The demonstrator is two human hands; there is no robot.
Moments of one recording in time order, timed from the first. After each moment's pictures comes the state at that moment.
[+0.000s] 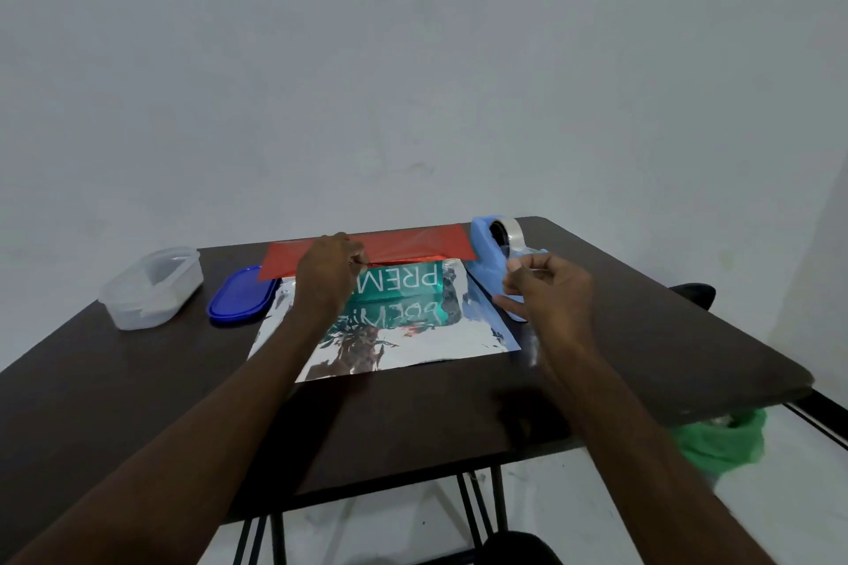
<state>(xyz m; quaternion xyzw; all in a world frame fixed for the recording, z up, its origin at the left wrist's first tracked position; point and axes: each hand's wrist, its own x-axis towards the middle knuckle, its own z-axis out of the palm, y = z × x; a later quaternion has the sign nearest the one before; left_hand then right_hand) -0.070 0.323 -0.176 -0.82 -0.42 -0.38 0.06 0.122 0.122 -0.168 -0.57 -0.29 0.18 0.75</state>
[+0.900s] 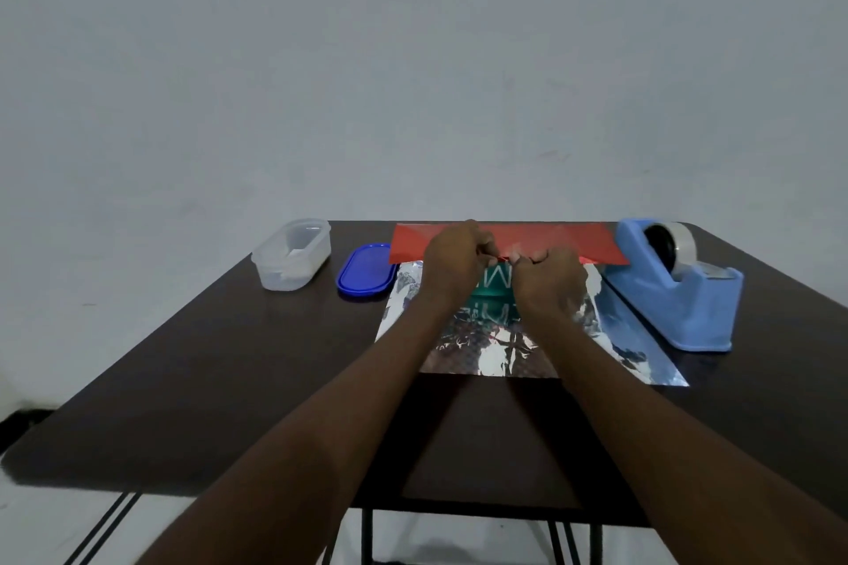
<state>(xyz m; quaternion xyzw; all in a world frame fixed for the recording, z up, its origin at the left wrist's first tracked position) -0.077 0.340 -0.176 -0.82 -0.41 -0.40 -0.04 0.028 0.285 -0.188 -0.75 -0.31 0.07 0.59</state>
